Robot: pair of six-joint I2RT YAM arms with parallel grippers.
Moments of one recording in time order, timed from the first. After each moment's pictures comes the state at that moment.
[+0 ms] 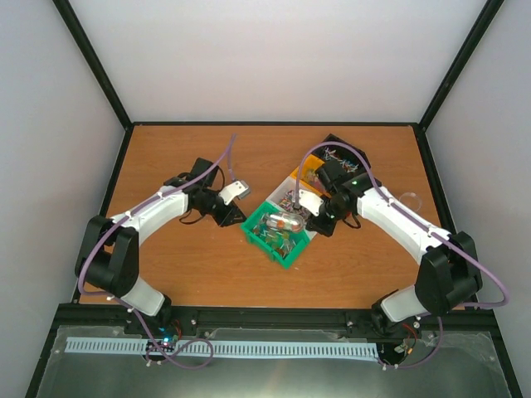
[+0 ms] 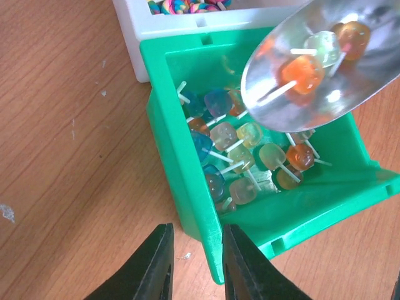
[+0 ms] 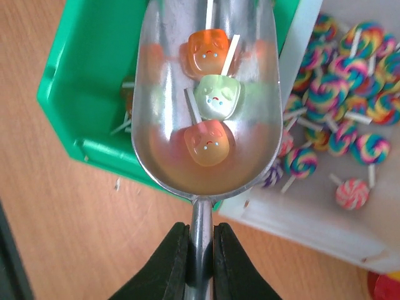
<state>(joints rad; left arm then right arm) -0.39 1.55 1.02 -0.61 0.59 0.38 0.51 1.46 1.12 -0.91 -0.34 -0.62</state>
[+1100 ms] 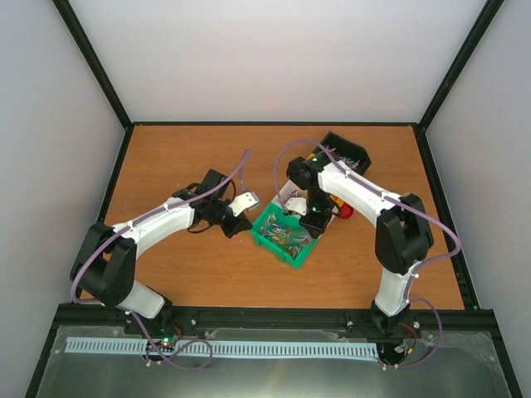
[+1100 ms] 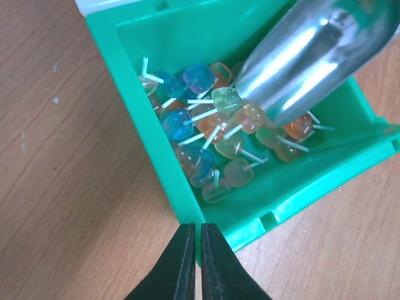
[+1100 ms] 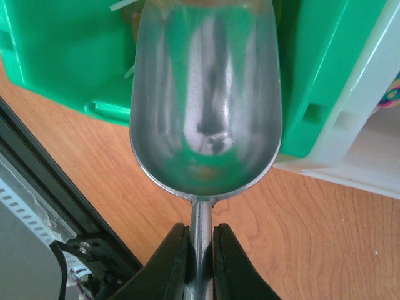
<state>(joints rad) -0.52 1.49 0.93 -0.52 0.49 0.35 0.62 1.80 1.49 -1.45 -0.12 -0.51</state>
